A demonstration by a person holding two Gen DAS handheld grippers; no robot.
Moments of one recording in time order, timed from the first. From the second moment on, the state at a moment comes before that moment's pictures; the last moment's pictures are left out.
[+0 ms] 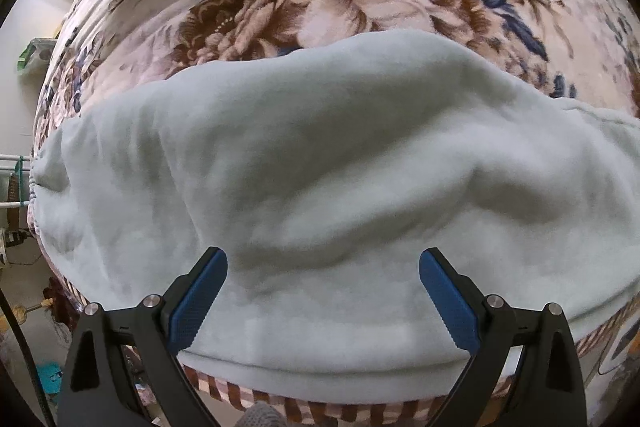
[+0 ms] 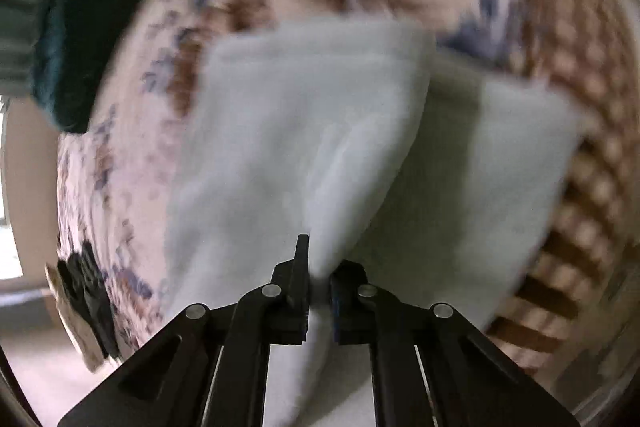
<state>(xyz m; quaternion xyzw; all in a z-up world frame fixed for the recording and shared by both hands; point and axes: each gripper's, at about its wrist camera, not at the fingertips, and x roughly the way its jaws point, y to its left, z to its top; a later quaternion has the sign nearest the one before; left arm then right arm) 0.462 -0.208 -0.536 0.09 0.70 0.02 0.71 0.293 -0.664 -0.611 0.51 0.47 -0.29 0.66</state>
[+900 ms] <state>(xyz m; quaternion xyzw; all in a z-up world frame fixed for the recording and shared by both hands) 0.410 0.097 -0.474 -0.08 0.65 0.16 0.74 0.277 -0.412 -0.603 0.52 0.59 -0.17 0.59</state>
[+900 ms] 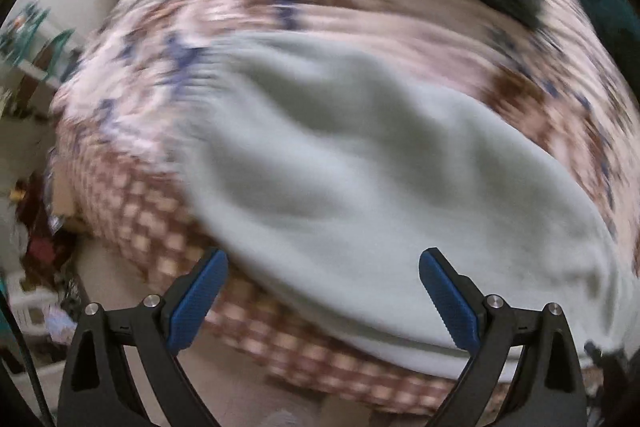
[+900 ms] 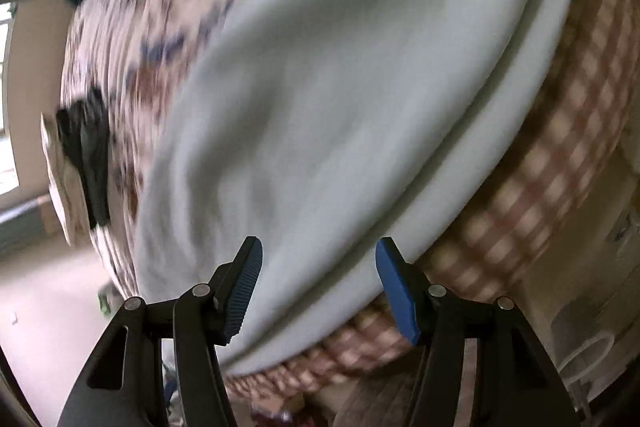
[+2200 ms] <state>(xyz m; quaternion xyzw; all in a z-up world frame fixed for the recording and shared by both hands) 0.372 0.165 -0.480 -0.07 0.64 0.14 0.76 0.242 -0.377 -0.615 0.54 0.56 -0.17 0.61</state>
